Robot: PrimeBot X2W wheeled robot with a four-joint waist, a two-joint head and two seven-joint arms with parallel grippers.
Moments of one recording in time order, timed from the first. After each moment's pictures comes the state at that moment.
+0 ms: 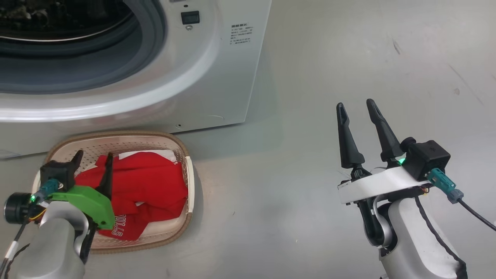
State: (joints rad) left arm -0.47 0.21 -0.20 0.82 -0.32 -0.13 -0.24; right arm -0.26 -0.05 0.31 0.14 0.42 0.04 -0.25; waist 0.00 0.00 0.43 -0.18
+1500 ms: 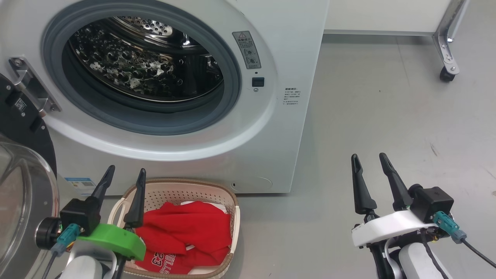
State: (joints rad) left arm -0.16 0.11 -0.14 0.32 -0.31 -0.13 -0.25; right arm -0.06 -0.06 0.24 0.16 0.42 0.07 -0.25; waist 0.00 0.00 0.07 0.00
